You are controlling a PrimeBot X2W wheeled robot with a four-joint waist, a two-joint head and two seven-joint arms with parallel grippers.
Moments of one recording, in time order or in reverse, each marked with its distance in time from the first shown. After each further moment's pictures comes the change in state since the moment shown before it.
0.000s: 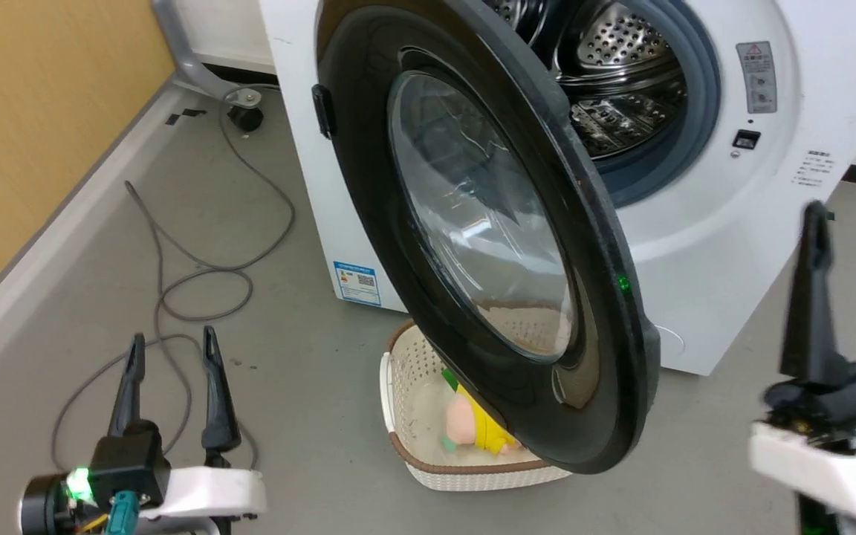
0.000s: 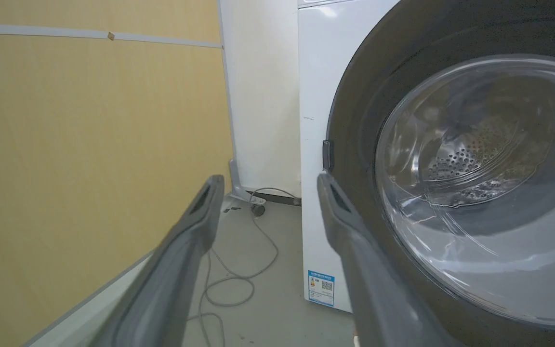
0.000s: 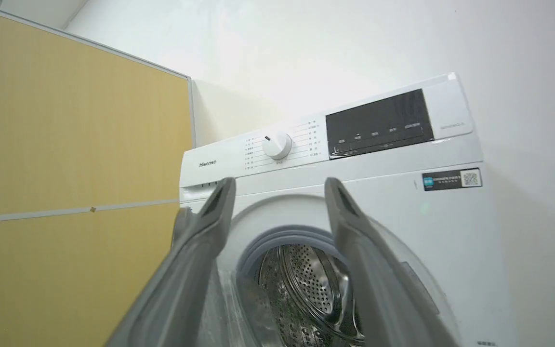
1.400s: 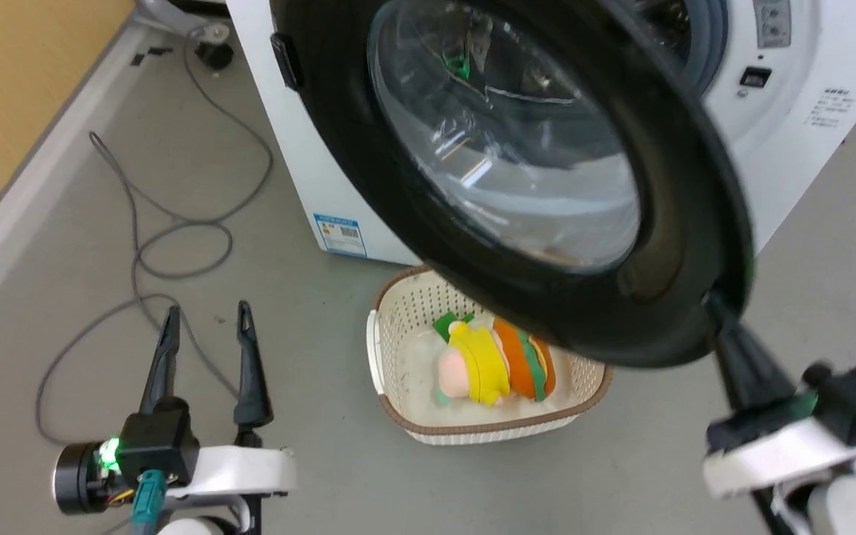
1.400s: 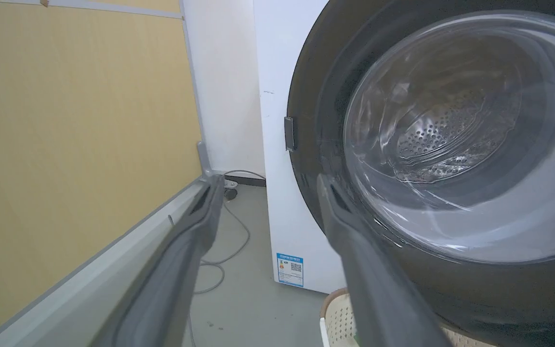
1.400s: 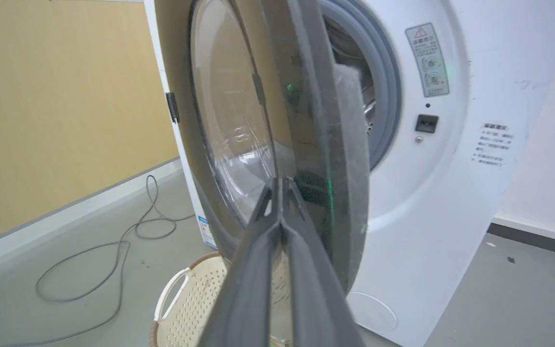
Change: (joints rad) left arm -0.038 -0.137 0.061 0.015 0.094 -0.114 0.000; right arm -0.046 -0.142 0.115 0.466 -0.108 0.001 0.000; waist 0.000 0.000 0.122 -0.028
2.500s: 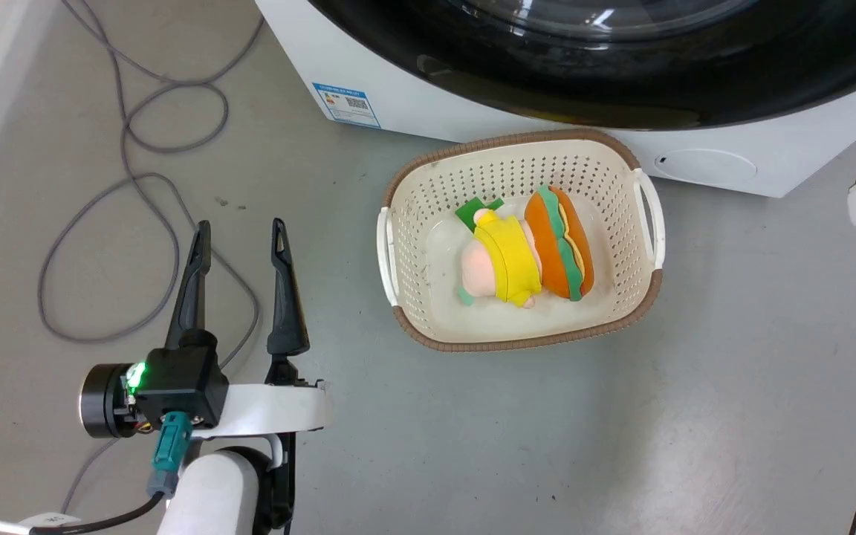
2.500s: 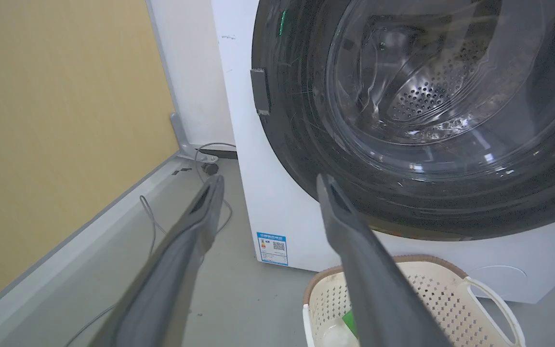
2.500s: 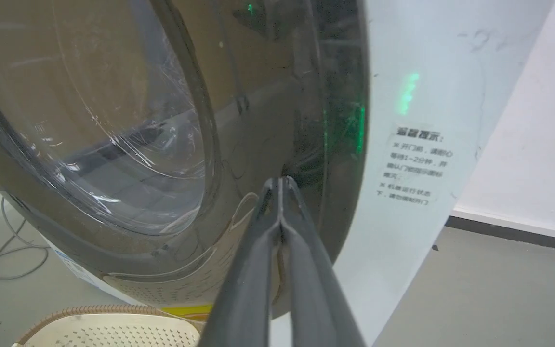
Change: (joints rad) left arm -0.158 -0.006 -0.092 -0.018 -0.029 0.037 0.000; right arm -0.670 -0.116 -0.184 0.504 -0.074 0.000 0.000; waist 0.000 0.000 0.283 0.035
